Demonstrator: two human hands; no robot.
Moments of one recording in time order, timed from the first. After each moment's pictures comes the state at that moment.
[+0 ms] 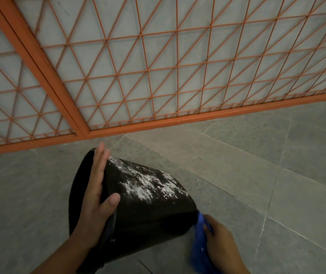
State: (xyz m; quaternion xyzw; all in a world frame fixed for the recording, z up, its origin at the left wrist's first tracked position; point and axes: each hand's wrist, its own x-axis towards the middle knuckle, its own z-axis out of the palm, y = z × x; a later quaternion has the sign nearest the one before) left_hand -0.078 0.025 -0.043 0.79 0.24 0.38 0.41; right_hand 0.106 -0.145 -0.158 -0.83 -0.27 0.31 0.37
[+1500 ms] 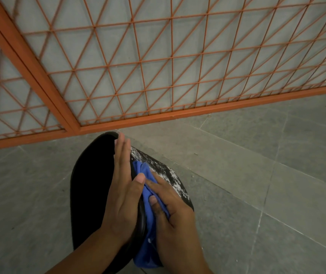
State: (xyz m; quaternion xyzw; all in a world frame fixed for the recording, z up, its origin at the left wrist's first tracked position) left_hand -0.022 0.005 -0.056 0.77 0.27 0.38 0.44; right_hand 0.041 -0.089 -0.052 -0.63 -0.39 0.26 0.62
